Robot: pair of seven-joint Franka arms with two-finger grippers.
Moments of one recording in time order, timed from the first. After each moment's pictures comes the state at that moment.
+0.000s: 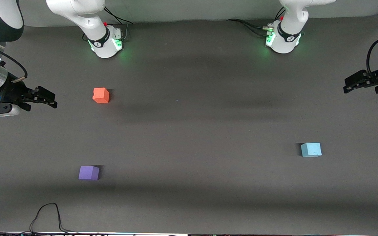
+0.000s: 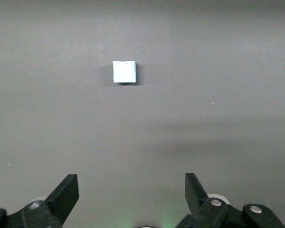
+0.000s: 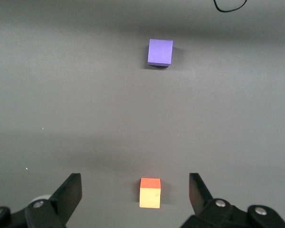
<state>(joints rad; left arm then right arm) 0.04 0.02 -0.04 -1.54 0.00 1.50 0.02 0.03 0.00 0.01 -1.68 0.03 1.70 -0.02</state>
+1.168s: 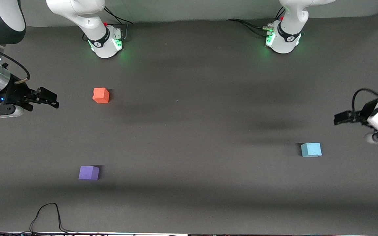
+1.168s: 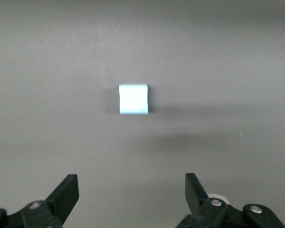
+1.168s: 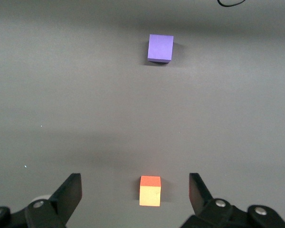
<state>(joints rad) 0.06 0.24 -0.02 -1.65 0.01 1.84 0.05 0.03 0.01 0.01 -1.70 0.03 1.70 -0.02</state>
